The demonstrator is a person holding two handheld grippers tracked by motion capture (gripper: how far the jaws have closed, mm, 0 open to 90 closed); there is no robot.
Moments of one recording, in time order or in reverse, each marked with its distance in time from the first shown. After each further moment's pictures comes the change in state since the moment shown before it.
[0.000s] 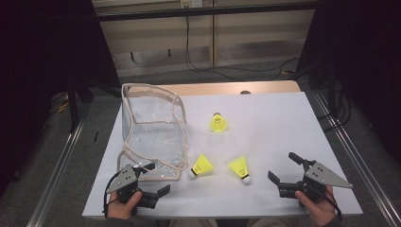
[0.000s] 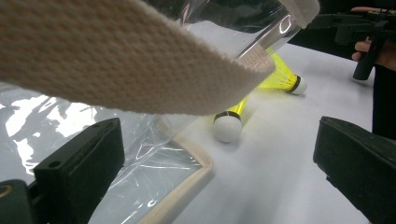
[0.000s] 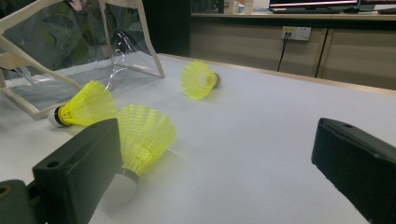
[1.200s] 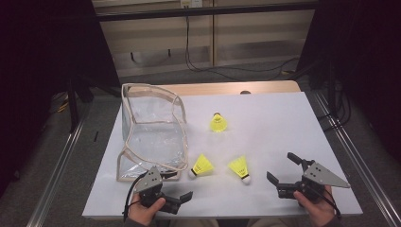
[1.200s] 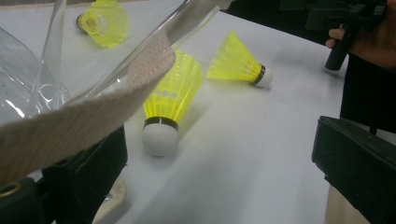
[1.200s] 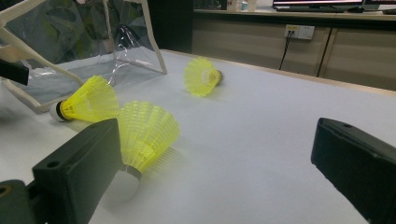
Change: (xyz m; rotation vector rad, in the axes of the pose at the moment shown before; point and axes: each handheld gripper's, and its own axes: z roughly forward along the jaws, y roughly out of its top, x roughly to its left) left arm -0.042 0.009 0.047 0.088 -0.077 -0.031; right arm 0.003 0.001 0.002 0.016 0.009 -0.019
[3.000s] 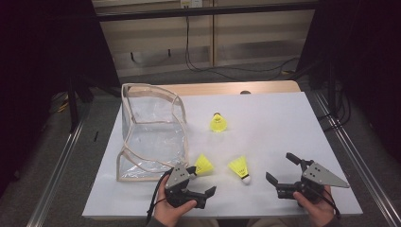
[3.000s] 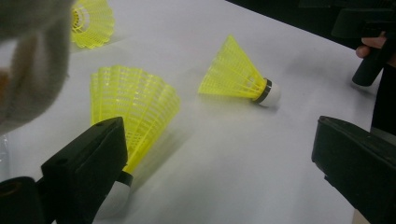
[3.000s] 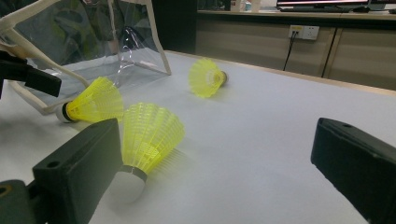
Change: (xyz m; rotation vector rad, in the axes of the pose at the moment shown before) left arm -0.032 0.018 0.054 0.053 0.108 -0.026; right arm 0.002 0.000 0.001 -0.002 0.015 0.007
